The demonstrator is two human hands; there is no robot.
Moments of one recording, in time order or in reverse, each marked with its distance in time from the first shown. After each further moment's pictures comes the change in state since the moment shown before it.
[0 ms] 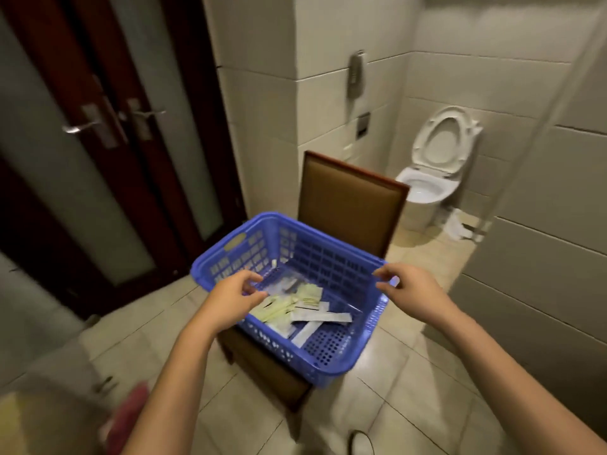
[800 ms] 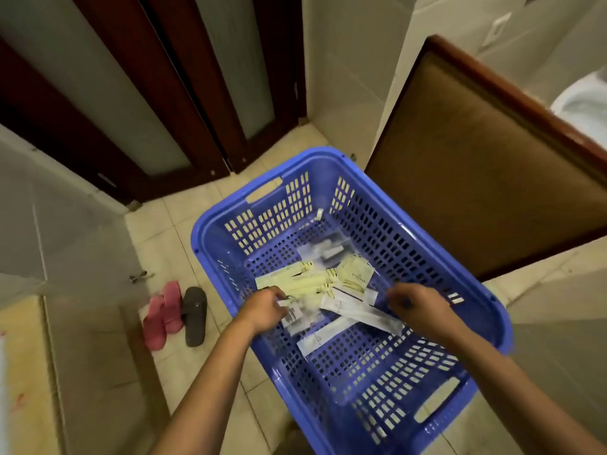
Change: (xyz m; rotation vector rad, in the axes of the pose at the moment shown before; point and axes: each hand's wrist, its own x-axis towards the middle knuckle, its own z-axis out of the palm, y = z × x) left_hand 0.246 -0.133 0.105 0.065 -0.369 -0.582; right_hand 0.292 0.074 0.170 -0.028 -0.650 -0.003
